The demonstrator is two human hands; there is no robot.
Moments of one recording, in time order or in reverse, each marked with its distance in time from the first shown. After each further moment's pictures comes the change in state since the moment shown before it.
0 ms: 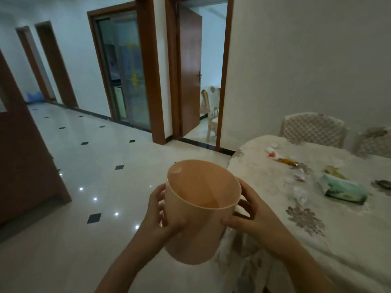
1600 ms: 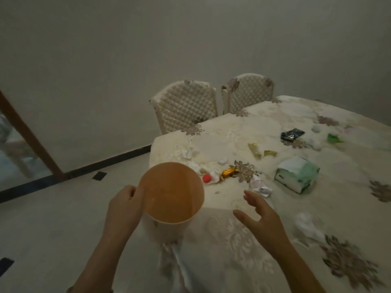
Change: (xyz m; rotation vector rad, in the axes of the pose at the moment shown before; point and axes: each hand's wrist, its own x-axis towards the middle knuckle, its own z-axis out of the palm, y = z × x) left_hand 0.713 -0.119 0.213 0.323 -0.524 0.051; right_hand 0.399 0.202 -0.221 -0.356 1.349 0.508
